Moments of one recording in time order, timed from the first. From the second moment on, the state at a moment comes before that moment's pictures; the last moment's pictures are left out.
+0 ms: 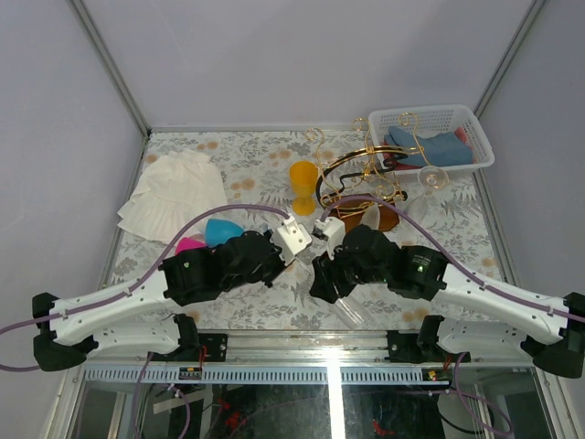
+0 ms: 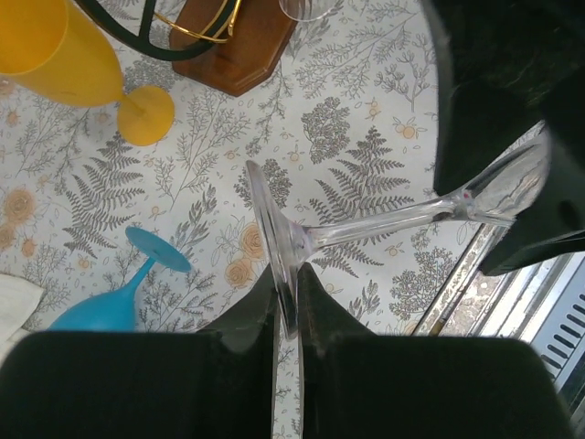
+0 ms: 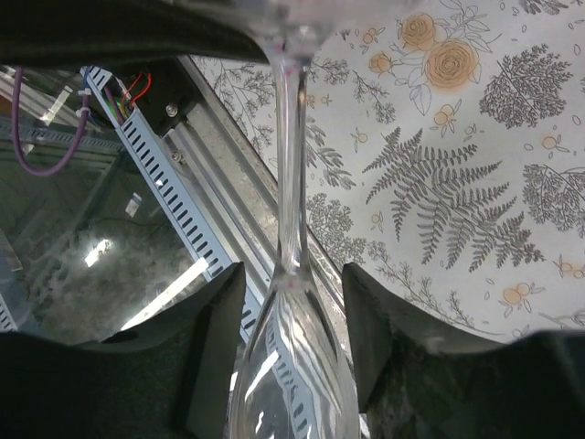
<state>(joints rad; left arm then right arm) -1.19 0.98 1.02 -0.60 -0.24 0.01 1.12 1.02 0.98 -0.65 -0.12 0.40</state>
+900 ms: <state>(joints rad) -1.22 0.98 1.01 -0.60 -0.27 0.01 1.12 0.92 0.74 -0.24 -0.09 0.49</state>
